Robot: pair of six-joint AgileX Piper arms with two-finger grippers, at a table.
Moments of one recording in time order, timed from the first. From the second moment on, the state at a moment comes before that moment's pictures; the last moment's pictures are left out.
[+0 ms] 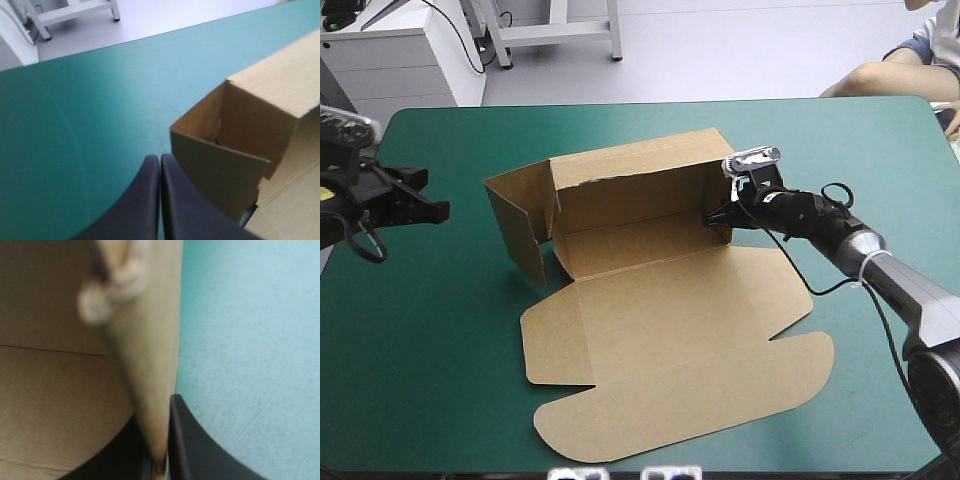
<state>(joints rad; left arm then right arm) 0.23 1.09 -1.35 -0.50 0.98 0.59 0.29 1.67 -1.16 0.53 0.29 -0.49</state>
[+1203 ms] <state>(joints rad) 0.55 1.14 -0.92 -1.12 0.72 0.78 0.29 1.68 -1.81 0.02 1.24 0.09</state>
